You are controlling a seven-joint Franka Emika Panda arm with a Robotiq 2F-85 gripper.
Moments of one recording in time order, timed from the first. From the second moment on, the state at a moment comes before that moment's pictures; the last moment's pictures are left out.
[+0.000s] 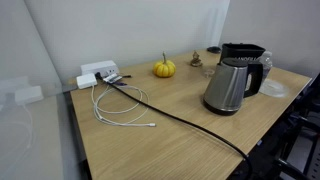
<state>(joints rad) 0.05 -0.51 0.12 -2.31 0.11 1.91 0.25</state>
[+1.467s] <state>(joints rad) -0.11 -0.07 0.06 -2.08 -0.06 2.29 0.70</state>
